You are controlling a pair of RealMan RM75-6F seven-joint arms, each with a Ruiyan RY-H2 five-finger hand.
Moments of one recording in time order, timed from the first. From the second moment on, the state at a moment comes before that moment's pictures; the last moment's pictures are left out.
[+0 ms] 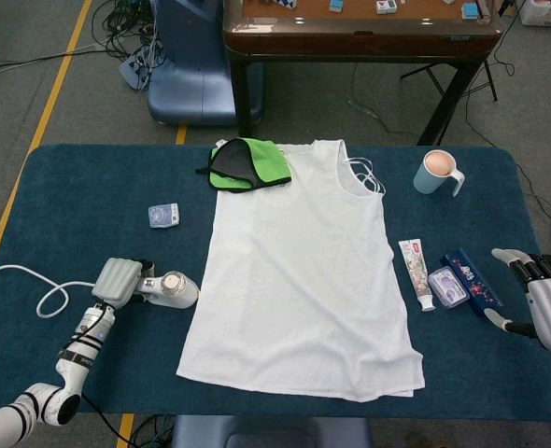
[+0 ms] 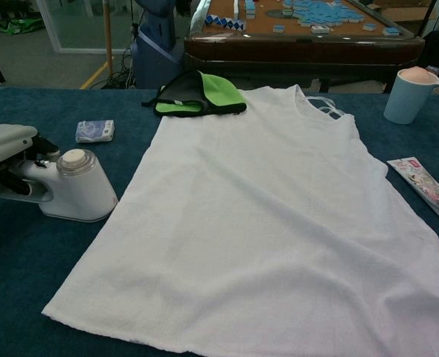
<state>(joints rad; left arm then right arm) -0.55 -1.59 -0.12 -1.10 1.36 1.06 0.03 0.12 -0.87 0.10 -1.83 -1.47 1.44 -0.05</state>
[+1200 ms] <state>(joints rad) -0.57 -1.50 -0.17 -1.19 1.33 0.96 -0.33 0.15 -0.87 0.08 -1.84 -1.48 1.36 -0.07</state>
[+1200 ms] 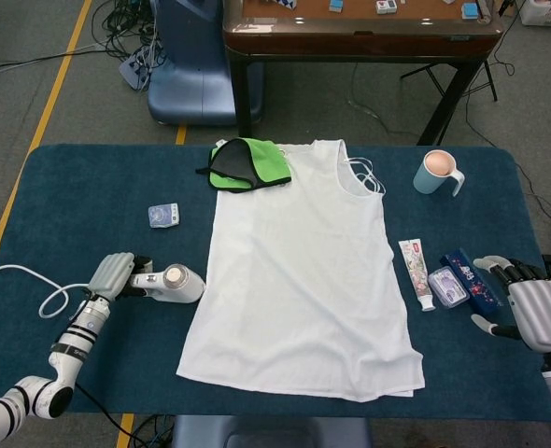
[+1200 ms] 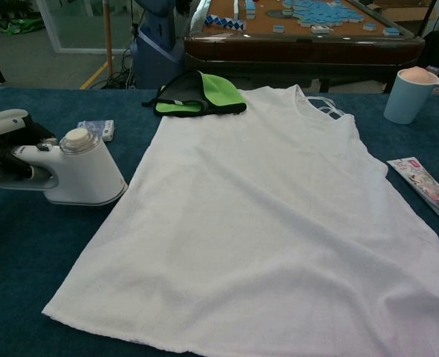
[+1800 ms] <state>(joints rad) -0.63 -1.44 -0.21 -1.39 1.32 0.97 -0.19 0.28 -0.94 0.01 -1.84 -1.61 1.15 -0.09</state>
